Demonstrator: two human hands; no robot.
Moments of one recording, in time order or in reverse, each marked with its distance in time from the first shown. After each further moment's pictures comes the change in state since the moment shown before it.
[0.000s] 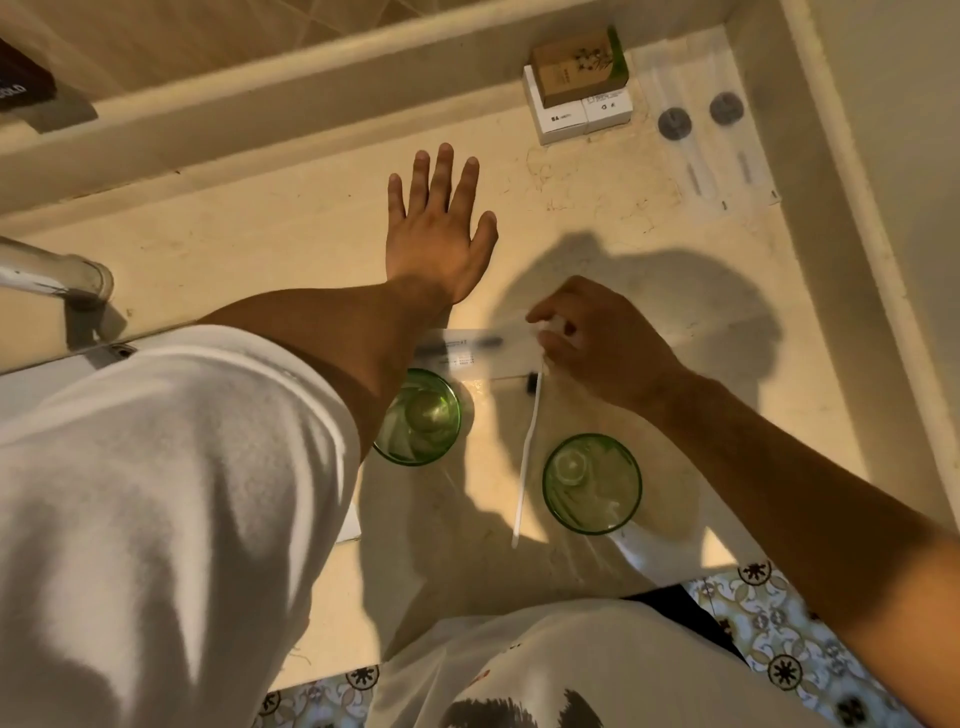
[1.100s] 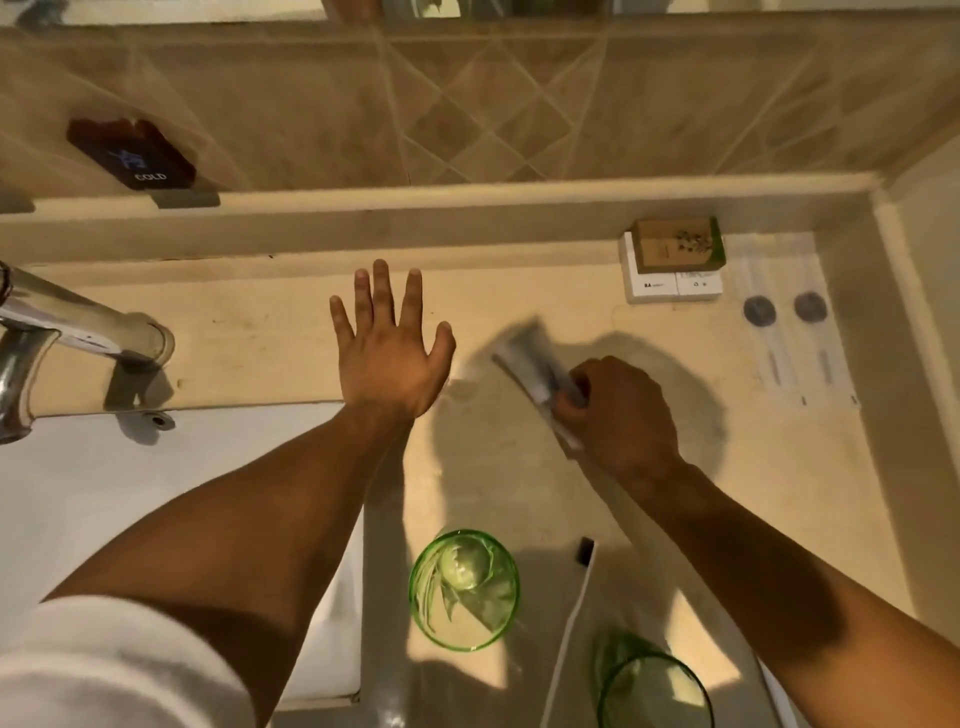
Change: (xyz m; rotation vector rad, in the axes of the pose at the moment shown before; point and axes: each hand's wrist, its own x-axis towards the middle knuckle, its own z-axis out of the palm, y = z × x) left_hand -0.015 -0.104 -0.018 -0.044 0.076 -0.380; right_hand 0.116 -0.023 0.012 -0.166 0.043 0.179
